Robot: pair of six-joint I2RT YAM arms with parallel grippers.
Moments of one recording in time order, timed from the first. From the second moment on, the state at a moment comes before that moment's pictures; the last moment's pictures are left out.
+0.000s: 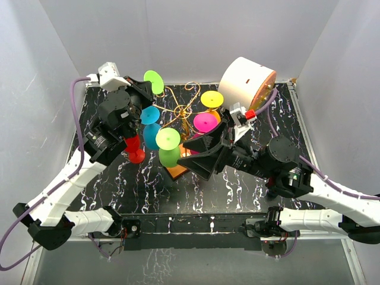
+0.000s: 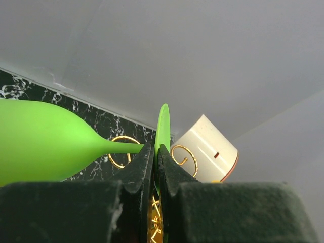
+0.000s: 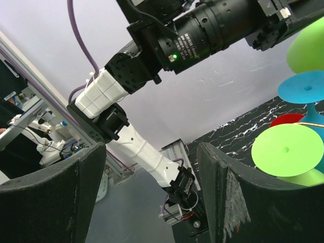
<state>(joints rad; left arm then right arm) -0.74 1.15 1.43 -0.25 -0.71 -0.60 1.20 0.91 1.16 0.02 -0.05 0.51</state>
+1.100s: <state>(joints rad) -0.47 1.17 1.38 -0.43 -0.17 -0.90 1.20 0.88 1.13 0.02 0.00 0.53</state>
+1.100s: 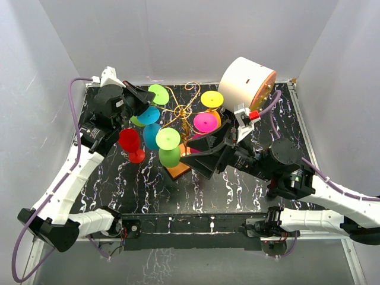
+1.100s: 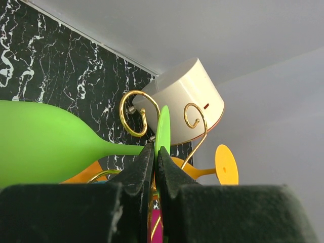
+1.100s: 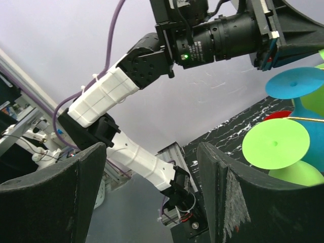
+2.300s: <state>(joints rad) -0.37 1.38 1.50 -0.34 0.05 -0.83 1.20 0.86 1.13 -0.06 0.13 0.52</state>
